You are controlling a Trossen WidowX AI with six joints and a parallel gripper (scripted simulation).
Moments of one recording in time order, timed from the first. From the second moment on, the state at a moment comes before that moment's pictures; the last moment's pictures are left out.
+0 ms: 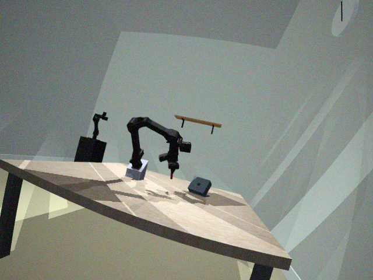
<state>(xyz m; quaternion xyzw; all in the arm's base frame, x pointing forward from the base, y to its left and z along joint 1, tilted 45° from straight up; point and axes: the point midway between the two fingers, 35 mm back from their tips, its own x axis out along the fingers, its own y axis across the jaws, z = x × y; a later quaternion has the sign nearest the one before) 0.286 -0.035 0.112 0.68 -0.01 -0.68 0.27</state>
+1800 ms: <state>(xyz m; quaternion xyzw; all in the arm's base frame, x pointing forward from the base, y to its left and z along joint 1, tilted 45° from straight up) 0.397 0.002 0.091 0.81 0.10 -0.57 0.07</state>
